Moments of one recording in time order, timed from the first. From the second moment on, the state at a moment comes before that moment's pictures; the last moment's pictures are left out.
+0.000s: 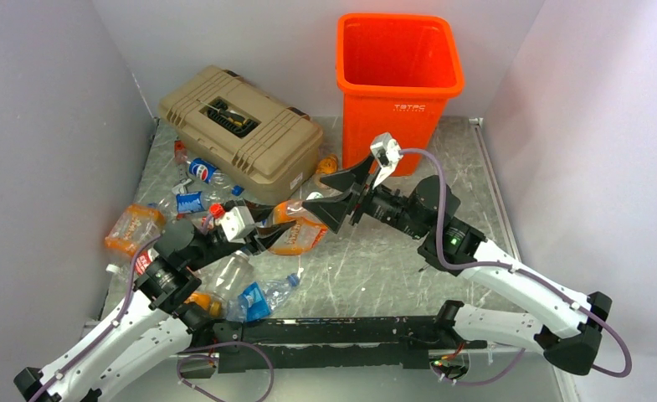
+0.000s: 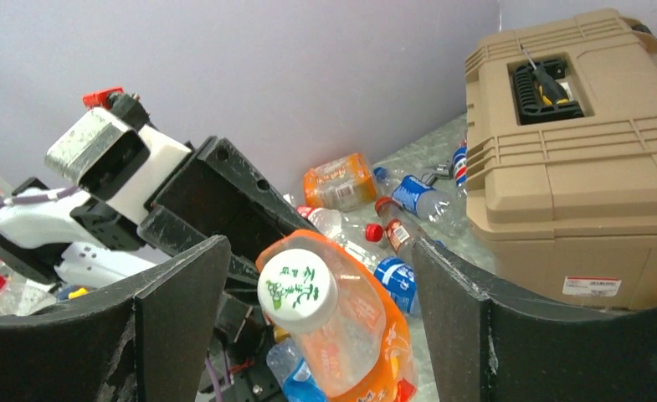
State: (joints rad) left arm -0.70 0.58 0.63 0.12 0.41 0.12; right arm 0.95 0.98 1.03 0.11 -0.17 0.36
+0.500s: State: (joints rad) left arm -0.70 0.57 0.63 0.11 0.39 0.12; right arm 0.96 1.06 1.03 0.16 -0.17 0.43
